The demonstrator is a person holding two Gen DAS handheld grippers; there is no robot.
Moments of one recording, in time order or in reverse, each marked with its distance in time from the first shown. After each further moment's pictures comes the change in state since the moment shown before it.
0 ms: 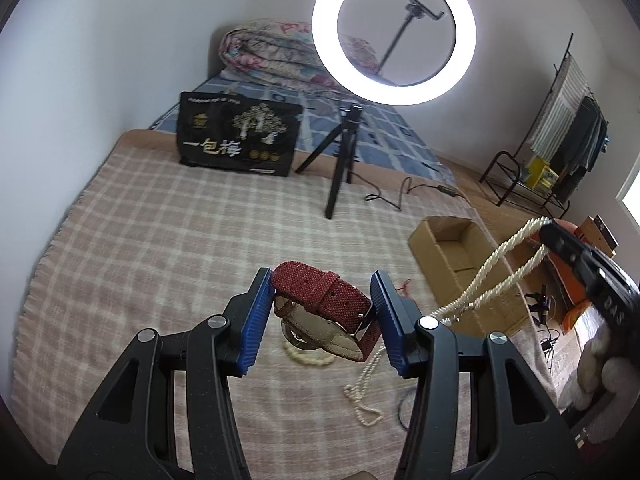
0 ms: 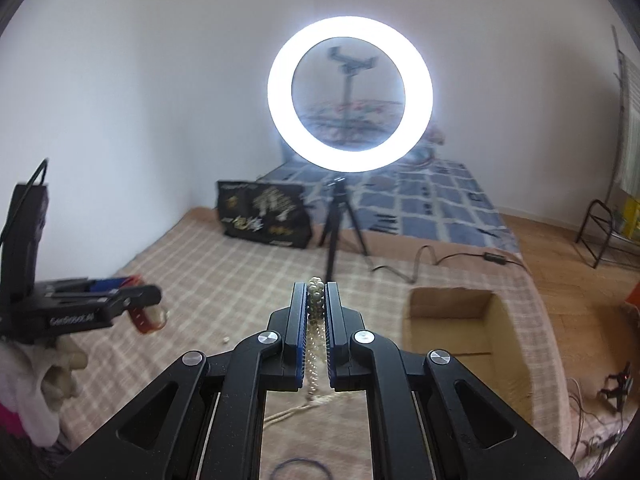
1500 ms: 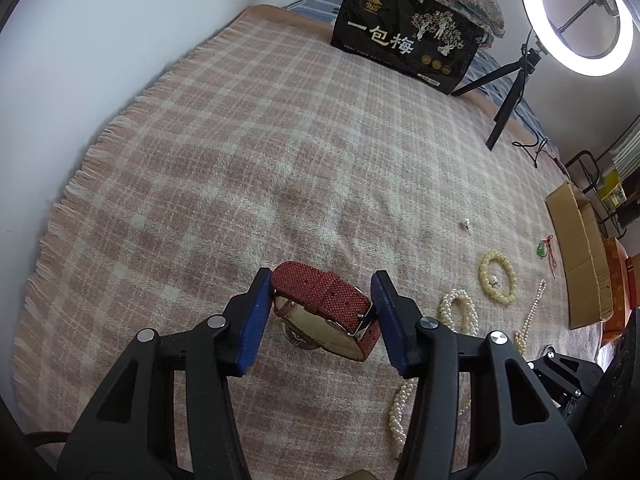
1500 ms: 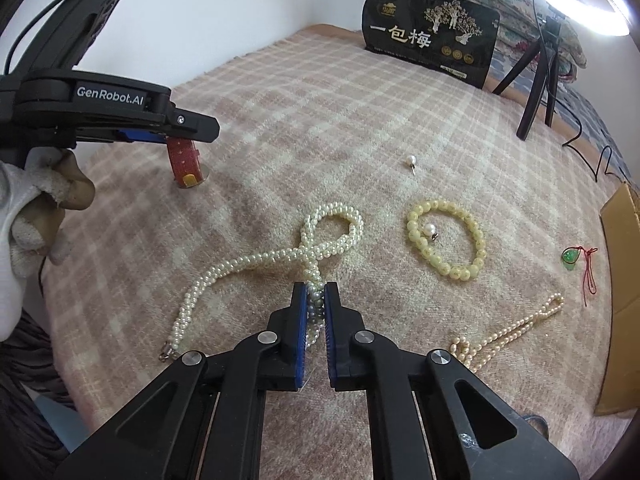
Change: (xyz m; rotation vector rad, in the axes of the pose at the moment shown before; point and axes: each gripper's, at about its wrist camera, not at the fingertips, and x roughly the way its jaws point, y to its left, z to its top) left arm 0.039 0.174 -0.077 -0.230 0.245 0.229; right arm 0.118 0.174 -0.149 -0.251 0.483 0.309
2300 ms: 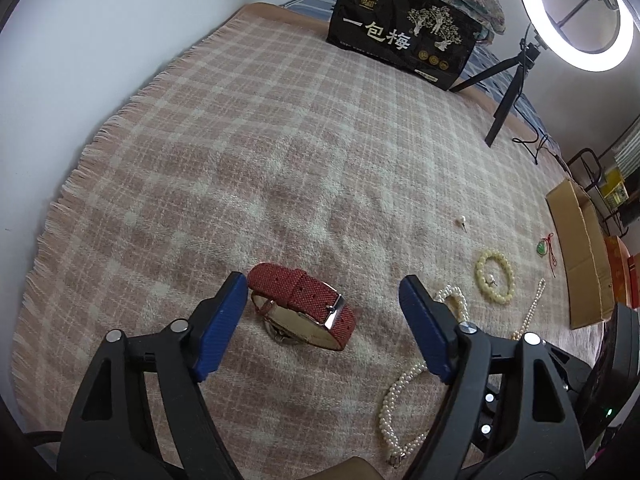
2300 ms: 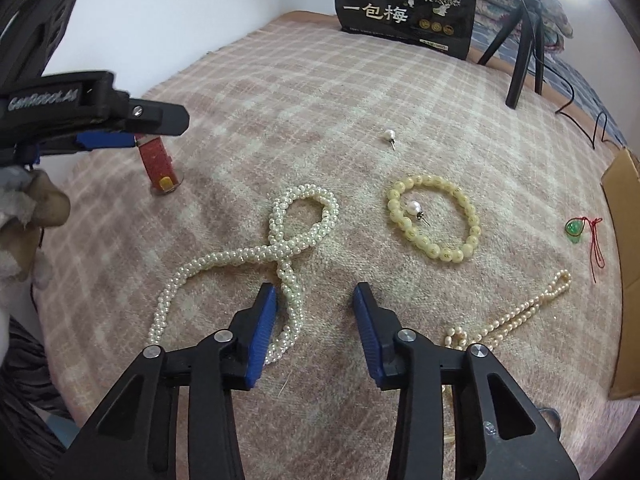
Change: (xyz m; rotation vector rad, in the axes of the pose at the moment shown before) left arm 0.006 -0.007 0.001 -0.006 0.015 0.015; right arm 0.020 -0.013 -0.003 0.053 0.054 -0.026
